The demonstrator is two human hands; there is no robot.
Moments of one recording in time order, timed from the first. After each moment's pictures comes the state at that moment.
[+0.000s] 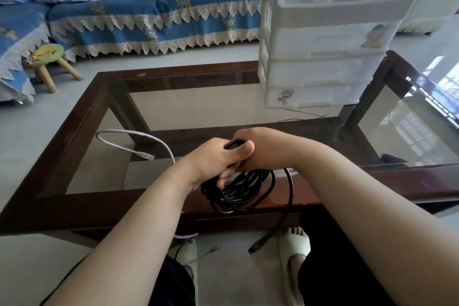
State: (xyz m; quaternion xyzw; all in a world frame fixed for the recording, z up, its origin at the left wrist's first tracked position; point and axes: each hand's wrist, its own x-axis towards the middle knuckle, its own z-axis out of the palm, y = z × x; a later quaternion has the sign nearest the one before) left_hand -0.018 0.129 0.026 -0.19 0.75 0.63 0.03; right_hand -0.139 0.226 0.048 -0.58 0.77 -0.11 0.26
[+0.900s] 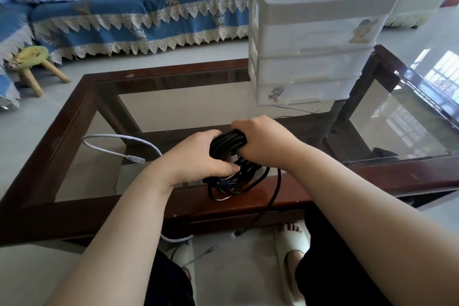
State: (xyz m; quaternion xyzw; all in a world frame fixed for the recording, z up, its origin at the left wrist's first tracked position) left_hand -0.015 0.119 0.048 -0.22 0.86 0.46 0.04; right_hand -0.147 0.230 0.036 -0.56 0.80 -0.19 0.09
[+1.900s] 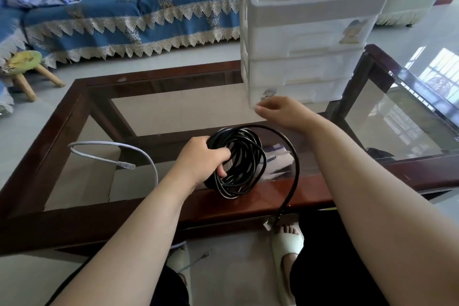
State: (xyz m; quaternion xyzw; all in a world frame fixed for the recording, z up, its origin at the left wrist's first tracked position) left_hand -0.047 0.139 0.021 -0.35 0.81 0.48 -0.06; right_hand -0.255 0.244 0.008 -0.36 0.81 -0.38 0.27
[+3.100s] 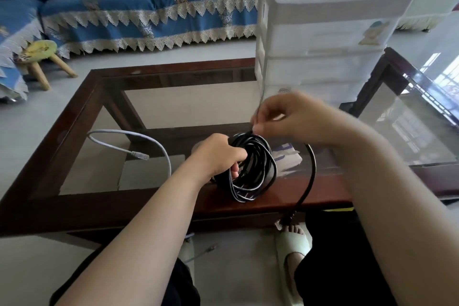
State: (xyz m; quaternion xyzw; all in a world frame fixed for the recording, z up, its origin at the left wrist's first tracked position) left_hand -0.050 0.132 0.018 -0.36 0.81 0.46 0.04; right_hand -0.177 0.260 0.081 -0.52 0.73 -0.35 0.27
